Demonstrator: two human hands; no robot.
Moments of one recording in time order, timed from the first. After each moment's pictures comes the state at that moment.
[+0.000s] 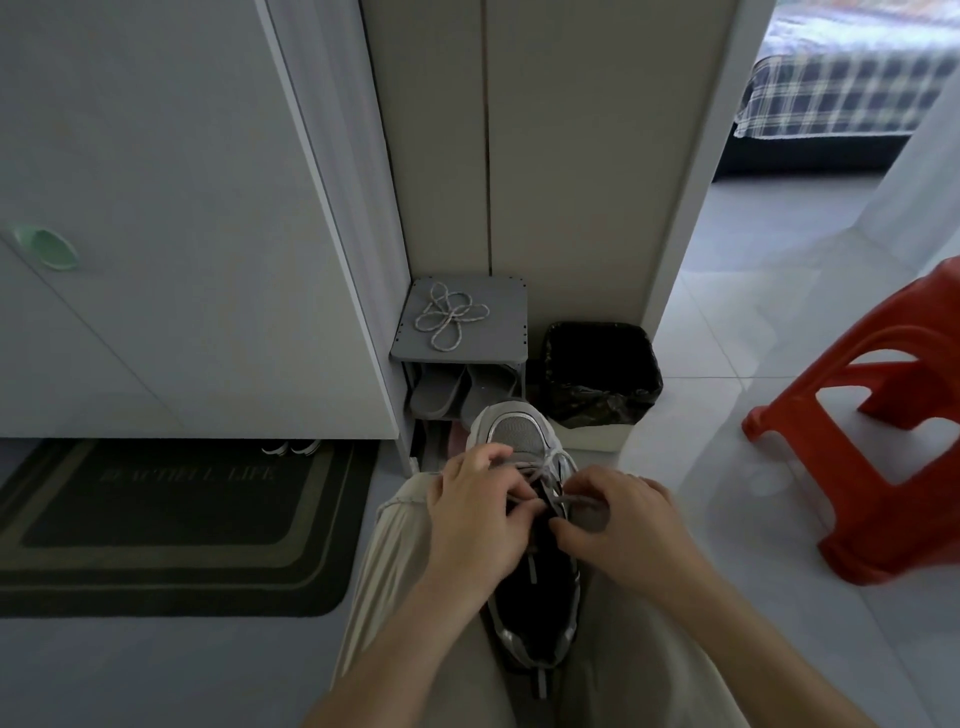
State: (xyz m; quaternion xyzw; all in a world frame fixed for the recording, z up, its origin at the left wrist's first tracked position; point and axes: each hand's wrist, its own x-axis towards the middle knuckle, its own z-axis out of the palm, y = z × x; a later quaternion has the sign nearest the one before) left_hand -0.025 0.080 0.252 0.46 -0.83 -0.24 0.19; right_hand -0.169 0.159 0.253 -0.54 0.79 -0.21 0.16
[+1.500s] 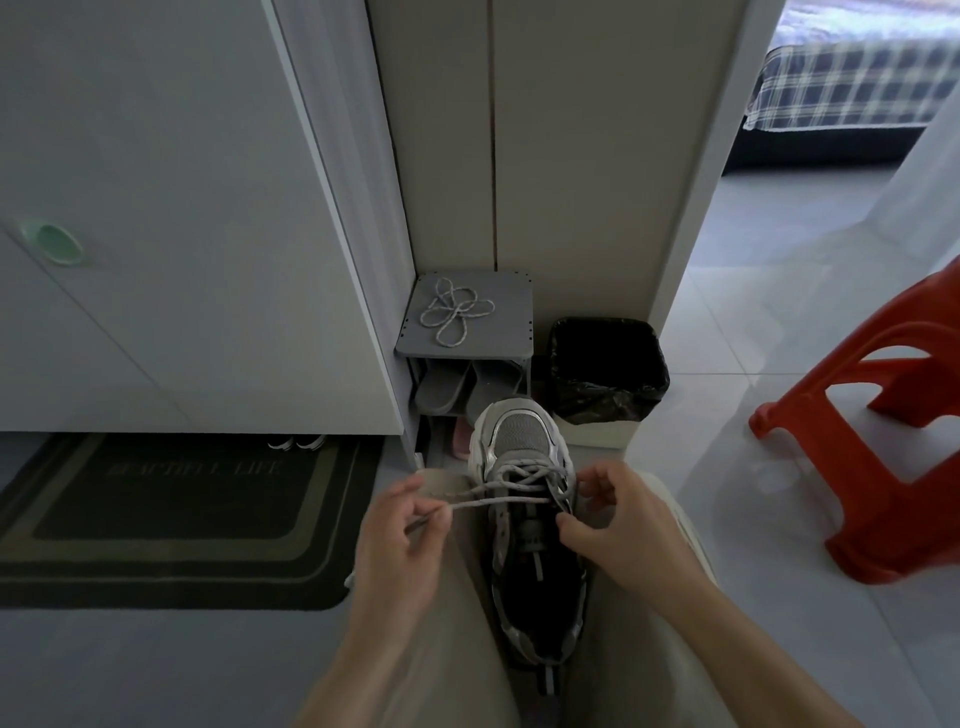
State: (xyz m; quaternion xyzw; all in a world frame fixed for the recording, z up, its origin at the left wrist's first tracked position) left_hand 0.043 0.085 0.243 0.53 -0.70 -0.35 0.33; right_hand -0.160 0.163 0.250 -0.44 0.80 -0.33 0.25
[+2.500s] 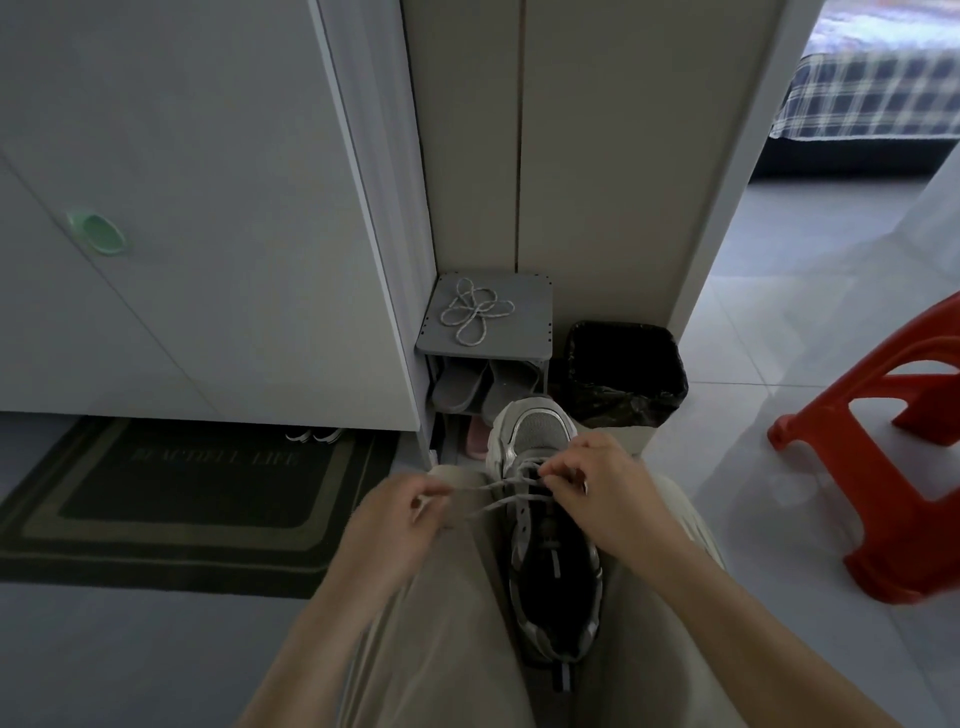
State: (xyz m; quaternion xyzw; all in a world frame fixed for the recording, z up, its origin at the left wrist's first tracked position) left_hand 0.064 0.054 0.250 0.52 -0.80 -0.26 0.14; right_hand -0.147 0.127 0.264 -0.59 0.75 -0.25 0.16
